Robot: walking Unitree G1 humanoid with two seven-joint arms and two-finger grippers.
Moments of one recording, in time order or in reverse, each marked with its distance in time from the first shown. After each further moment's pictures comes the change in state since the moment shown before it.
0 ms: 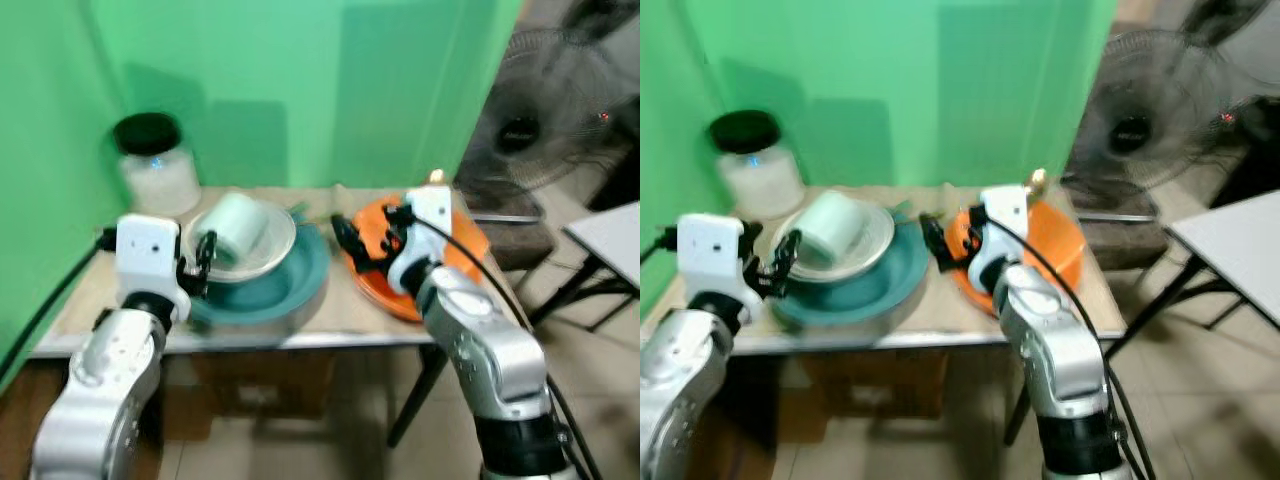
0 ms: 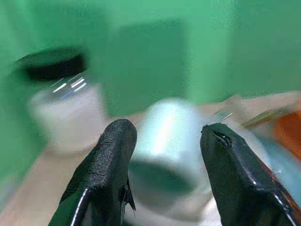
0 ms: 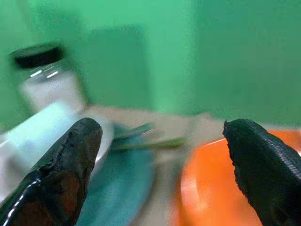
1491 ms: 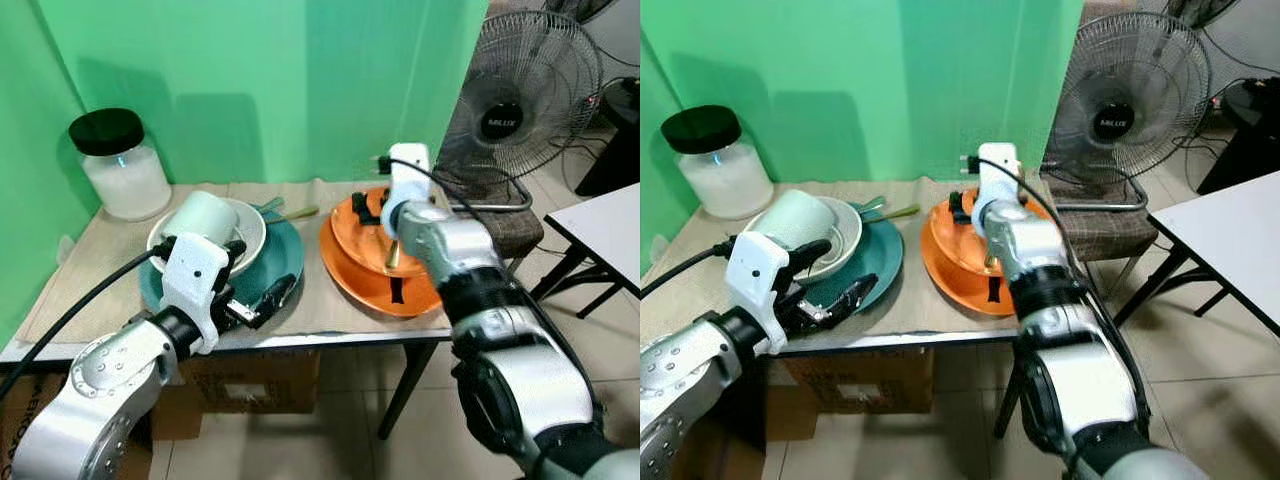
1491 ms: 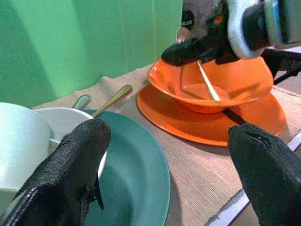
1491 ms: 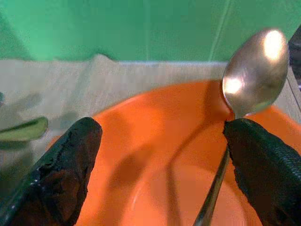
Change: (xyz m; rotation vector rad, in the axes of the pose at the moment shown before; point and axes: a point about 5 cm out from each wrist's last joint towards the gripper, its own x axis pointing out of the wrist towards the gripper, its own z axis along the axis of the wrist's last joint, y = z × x) left arm -0.016 -0.026 0.000 0.031 0.059 -0.486; right arm 0.090 -0.041 -0.004 -0.011 0.375 -0.332
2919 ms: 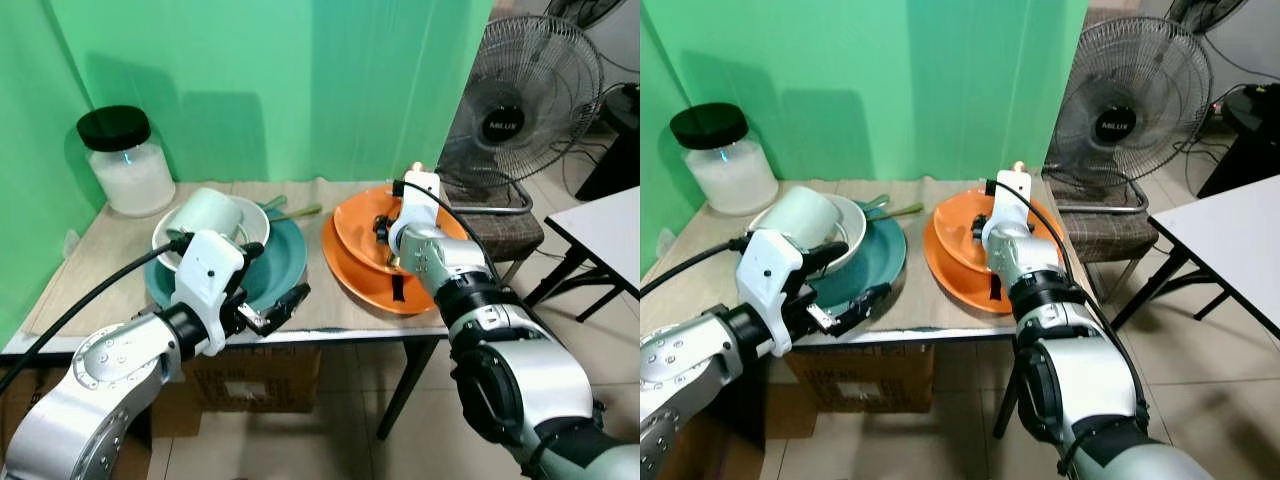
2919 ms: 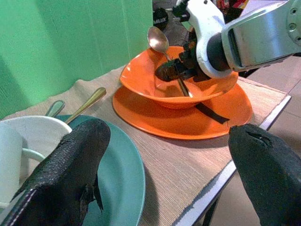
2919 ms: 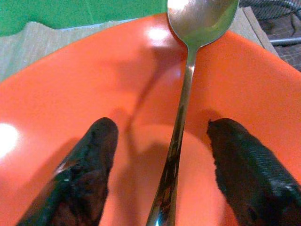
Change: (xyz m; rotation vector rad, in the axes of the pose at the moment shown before) left arm 0.003 -0.008 0.007 0.028 0.021 -0.116; right arm 0.010 -0.016 -0.033 0.105 0.075 -0.168
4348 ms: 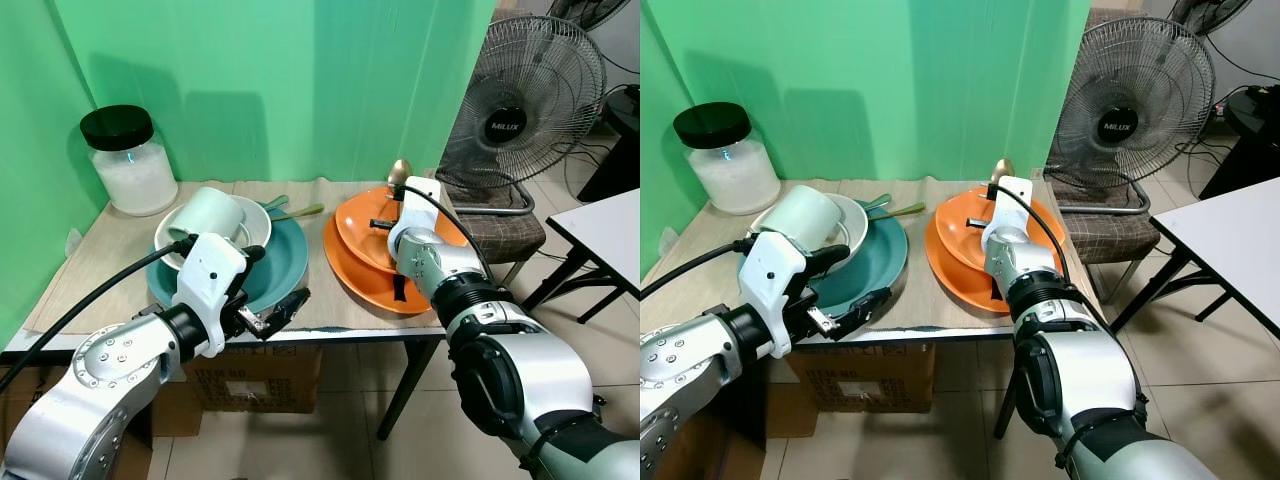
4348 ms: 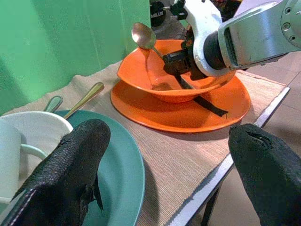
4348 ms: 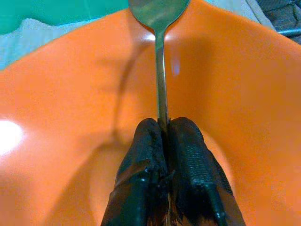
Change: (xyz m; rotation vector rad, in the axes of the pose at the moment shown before) left arm 0.000 0.001 -0.001 0.017 0.020 -0.016; right arm 0.004 0.001 -0.007 0.035 -0.001 0.008
